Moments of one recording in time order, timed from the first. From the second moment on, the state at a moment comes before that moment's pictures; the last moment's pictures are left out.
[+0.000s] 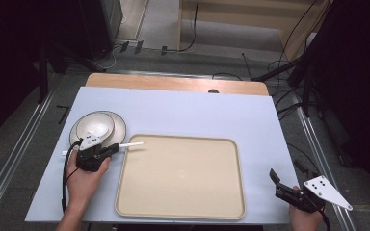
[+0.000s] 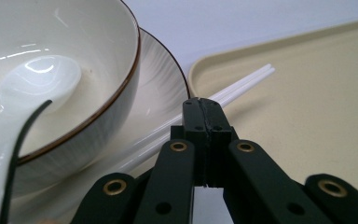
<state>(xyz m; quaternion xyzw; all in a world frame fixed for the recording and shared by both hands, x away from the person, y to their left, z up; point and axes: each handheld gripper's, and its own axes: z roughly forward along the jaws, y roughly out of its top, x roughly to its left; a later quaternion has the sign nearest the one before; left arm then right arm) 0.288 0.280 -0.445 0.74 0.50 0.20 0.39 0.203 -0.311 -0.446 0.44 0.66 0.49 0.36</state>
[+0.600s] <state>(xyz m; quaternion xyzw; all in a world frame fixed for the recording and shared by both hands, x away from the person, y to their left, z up) 0.300 0.272 -0.445 0.74 0.50 0.22 0.39 0.202 -0.298 -0.452 0.42 0.69 0.47 0.35</state>
